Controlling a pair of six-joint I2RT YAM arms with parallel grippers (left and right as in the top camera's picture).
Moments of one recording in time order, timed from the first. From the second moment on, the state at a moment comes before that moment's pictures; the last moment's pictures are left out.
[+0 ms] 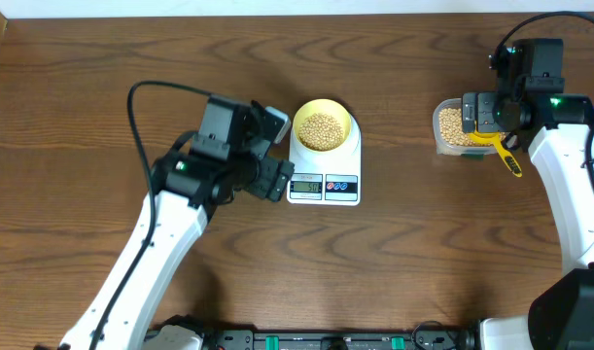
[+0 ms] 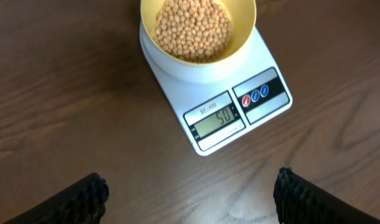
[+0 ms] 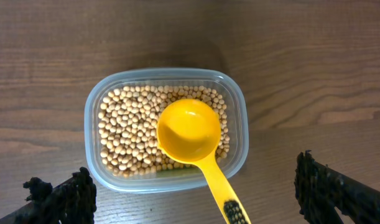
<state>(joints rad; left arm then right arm) -0.34 1.32 1.13 -0.82 0.21 0.13 -0.03 1.60 1.37 -0.78 0.15 -0.07</state>
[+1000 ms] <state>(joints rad) -0.34 0.77 0.25 0.08 0.21 0.12 -0.03 1.60 1.38 -0.78 0.15 -0.07</state>
